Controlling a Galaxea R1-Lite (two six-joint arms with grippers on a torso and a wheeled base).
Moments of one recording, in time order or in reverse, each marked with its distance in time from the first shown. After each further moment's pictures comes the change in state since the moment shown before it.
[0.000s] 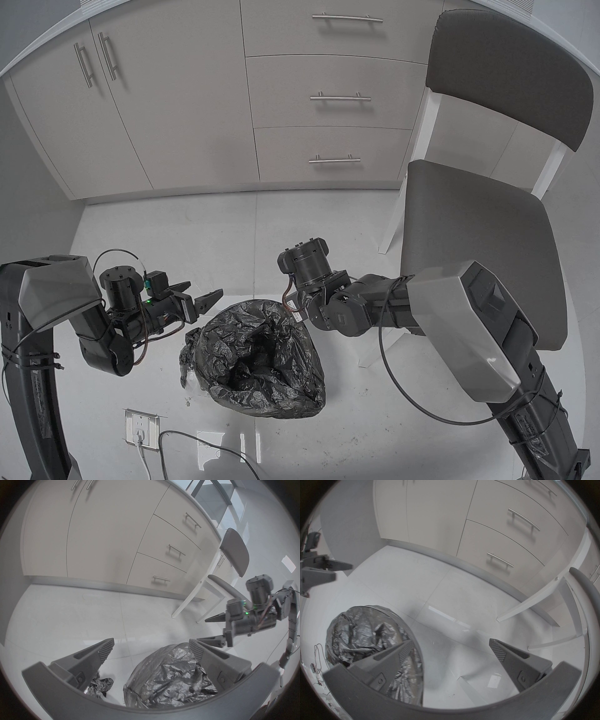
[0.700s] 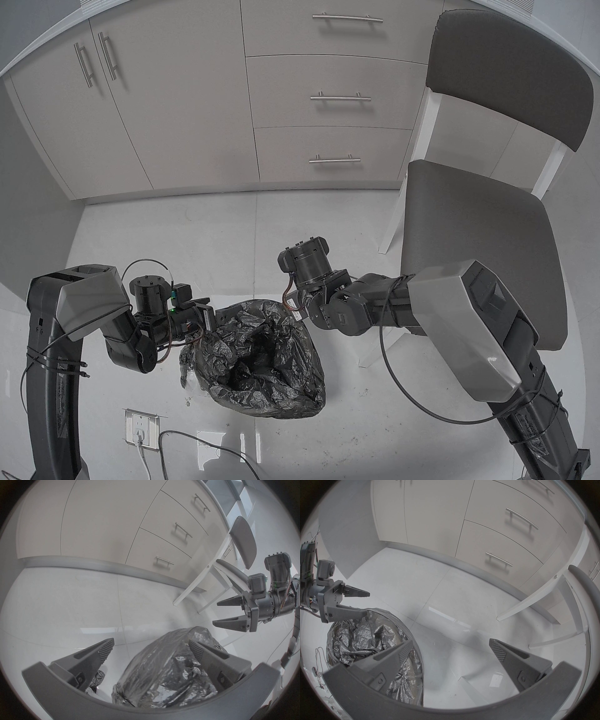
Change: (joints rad) left arm -0.042 0.175 -0.214 0.157 0.009 -0.006; right arm -0.002 -0.003 0.000 -0.003 0.000 0.020
